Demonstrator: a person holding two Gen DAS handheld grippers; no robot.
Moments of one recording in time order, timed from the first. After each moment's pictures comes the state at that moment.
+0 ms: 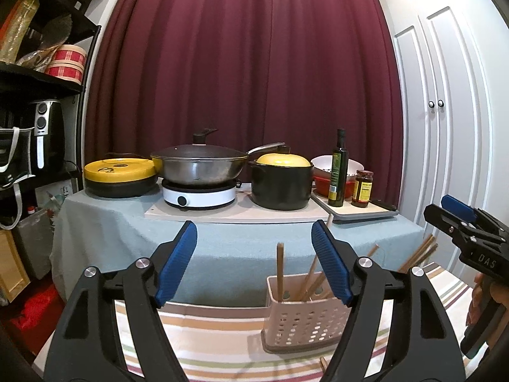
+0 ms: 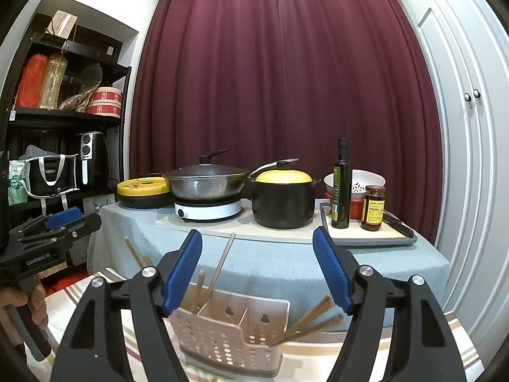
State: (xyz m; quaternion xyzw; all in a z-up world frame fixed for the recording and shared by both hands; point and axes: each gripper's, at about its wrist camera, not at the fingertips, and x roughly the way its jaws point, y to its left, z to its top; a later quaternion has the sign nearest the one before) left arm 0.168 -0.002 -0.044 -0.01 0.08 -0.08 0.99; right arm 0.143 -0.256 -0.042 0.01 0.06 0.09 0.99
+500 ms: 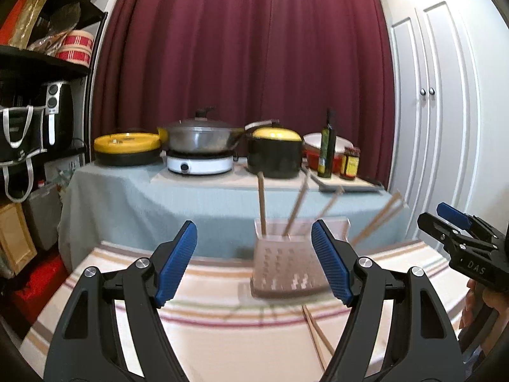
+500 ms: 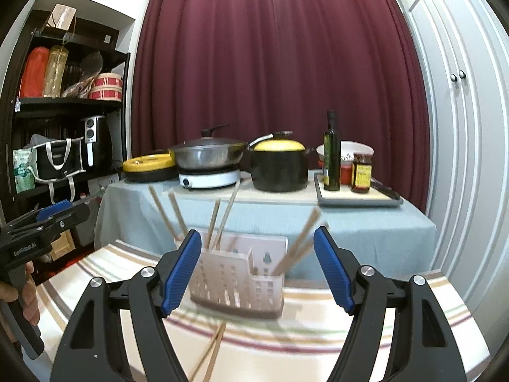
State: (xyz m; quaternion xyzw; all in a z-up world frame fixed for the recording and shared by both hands) left arm 0.088 -0.009 -0.079 -0.02 0.13 -0.08 0.99; right arm 0.077 -0.264 -0.078 0.02 0.11 0.08 0.99
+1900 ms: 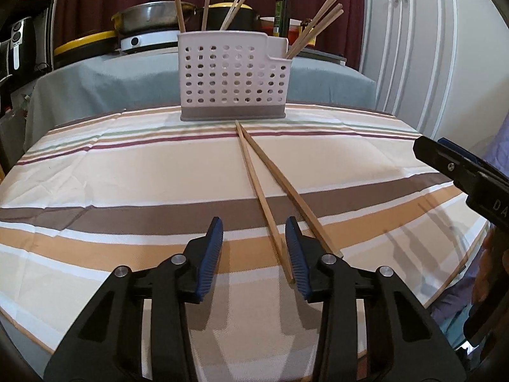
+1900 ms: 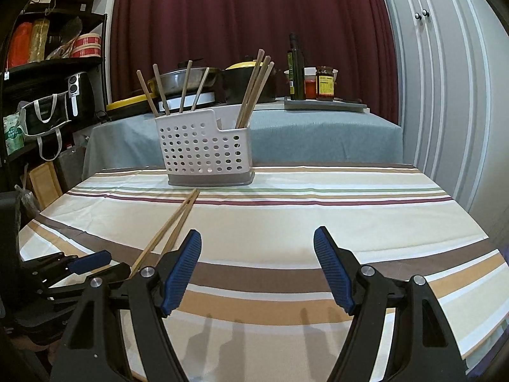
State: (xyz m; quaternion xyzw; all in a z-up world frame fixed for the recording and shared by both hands) left arm 0.032 -0.090 -0.258 0.02 0.32 -0.14 0.94; right arm -0.007 -0.293 -0.201 0.04 0.23 0.03 0.97
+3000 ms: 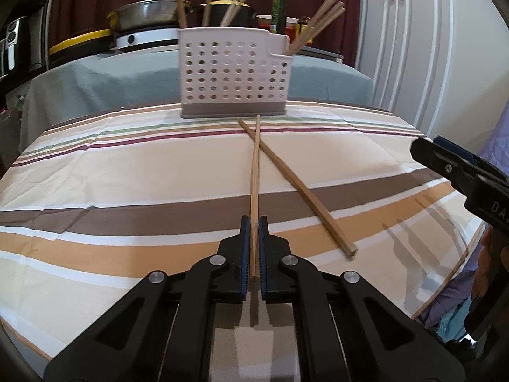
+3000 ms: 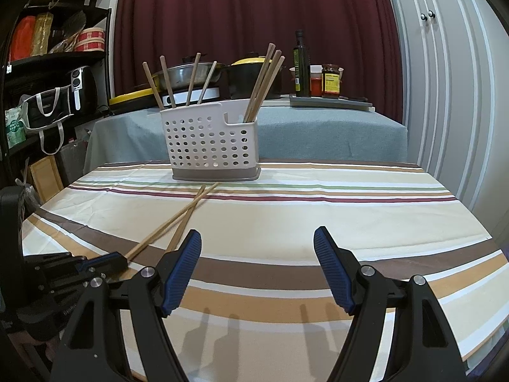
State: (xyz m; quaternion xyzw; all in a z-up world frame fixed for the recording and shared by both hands) left arm 0.033 -0.075 -0.259 0.02 0.32 -0.15 0.94; right arm -0.004 -0.282 -0.206 0.03 0.23 0.04 0.97
